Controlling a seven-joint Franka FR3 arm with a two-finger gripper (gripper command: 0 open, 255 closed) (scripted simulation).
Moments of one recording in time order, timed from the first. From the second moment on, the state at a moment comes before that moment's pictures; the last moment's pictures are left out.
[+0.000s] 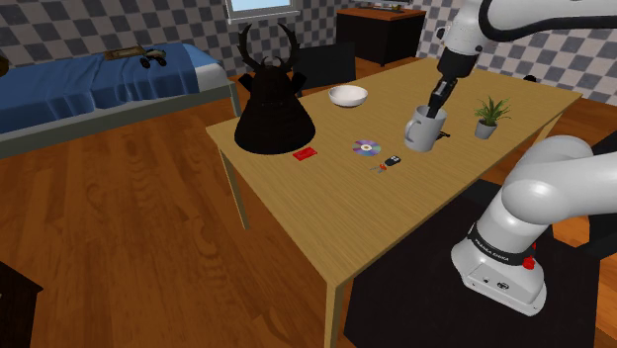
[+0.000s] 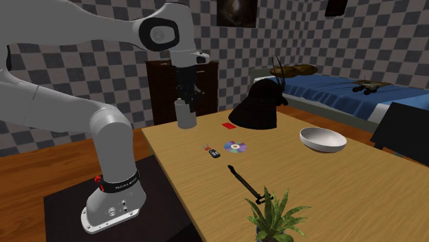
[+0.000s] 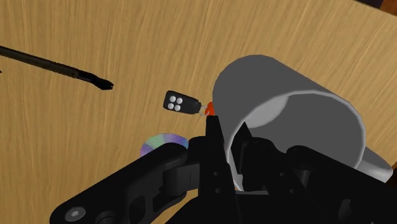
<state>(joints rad) -0.08 -1.02 -0.18 -2.69 -0.12 1.79 -0.24</state>
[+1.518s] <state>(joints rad) -0.09 -0.82 -0.33 -2.35 -0.18 1.66 -0.39</state>
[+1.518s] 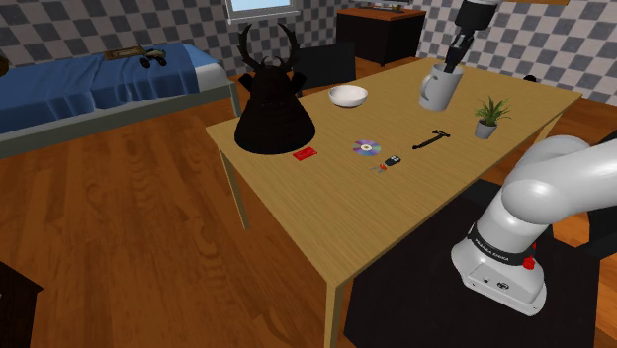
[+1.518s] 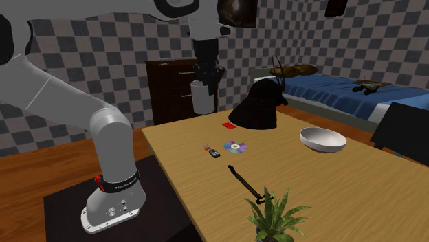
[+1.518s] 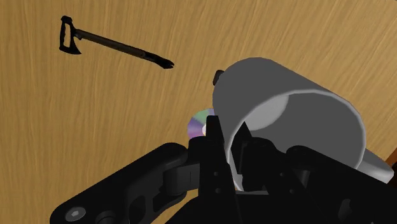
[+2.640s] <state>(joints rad) 0.00 -0.29 -0.79 -1.89 -0.11 1.75 -0.83</state>
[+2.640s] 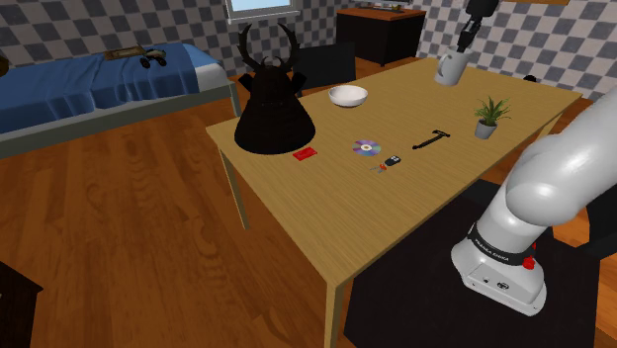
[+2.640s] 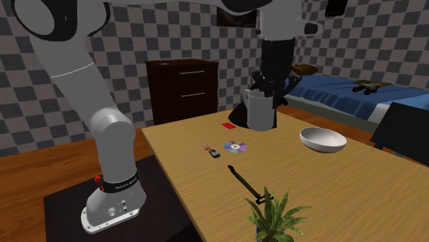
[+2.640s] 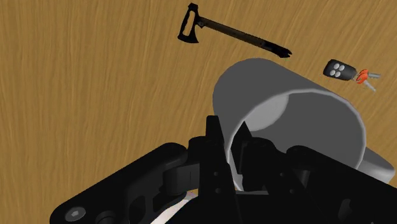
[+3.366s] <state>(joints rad) -0.28 0.39 -0.97 -1.29 0.43 1.55 -1.27</state>
